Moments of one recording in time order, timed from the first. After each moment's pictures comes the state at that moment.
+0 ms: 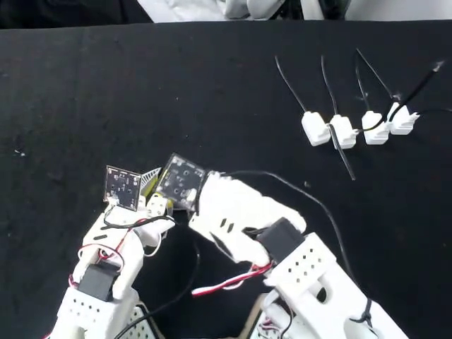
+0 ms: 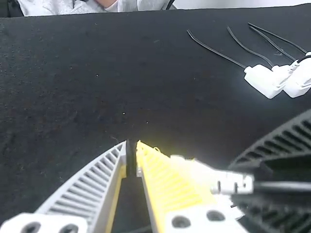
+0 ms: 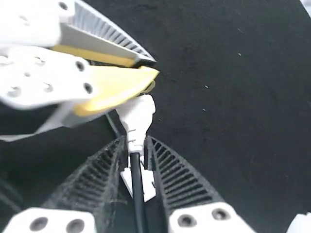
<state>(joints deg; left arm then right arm) 14.9 -104.2 95.9 34.9 4.8 -40.5 -54.5 55.9 53.9 26.9</state>
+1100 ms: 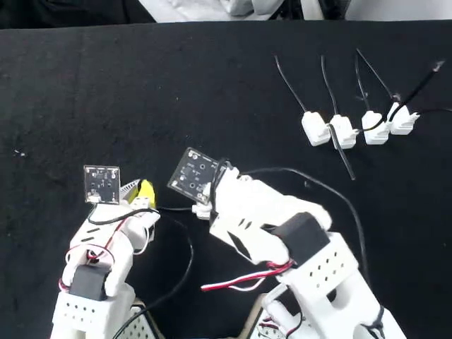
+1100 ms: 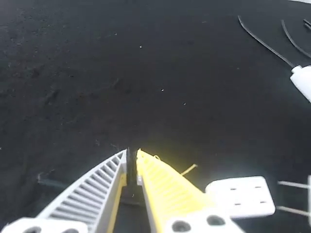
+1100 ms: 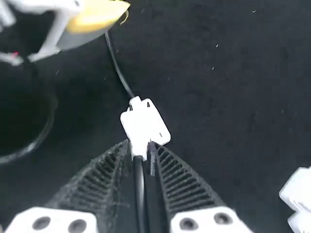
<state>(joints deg) 6.6 -104.2 91.5 49.2 9.0 -35.6 -54.5 40.2 81.2 29.0</state>
